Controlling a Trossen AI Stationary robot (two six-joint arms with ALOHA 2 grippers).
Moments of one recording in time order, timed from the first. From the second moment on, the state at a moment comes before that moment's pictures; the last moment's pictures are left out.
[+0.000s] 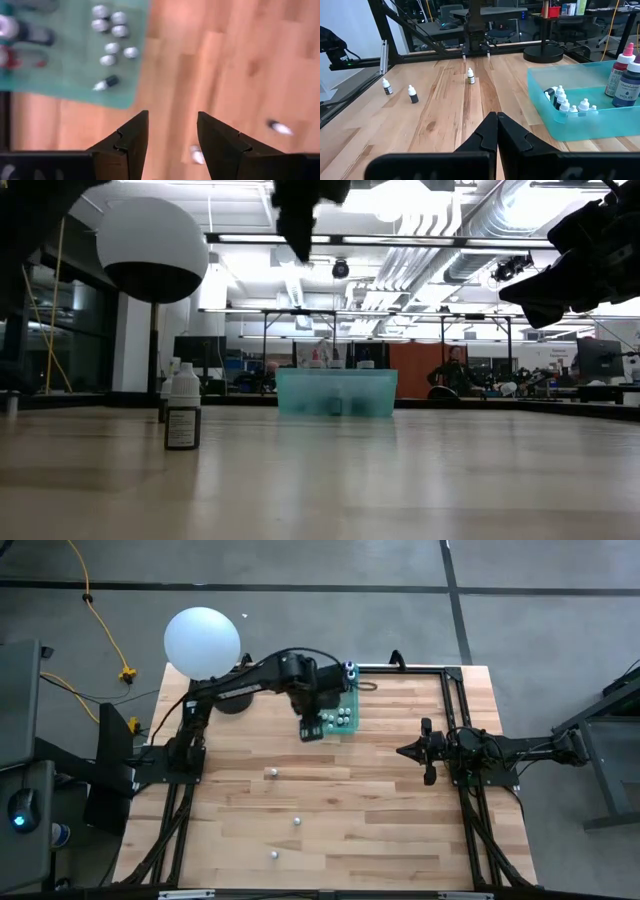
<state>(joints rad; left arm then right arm) 0.18 2.05 2.33 -1.58 0.01 0.03 0.01 0.18 0.01 0.04 0.05 0.10</state>
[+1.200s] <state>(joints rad) -0.04 1.57 1.24 -1.11 0.01 -0.53 0.01 0.18 0.01 0.04 0.05 0.10</state>
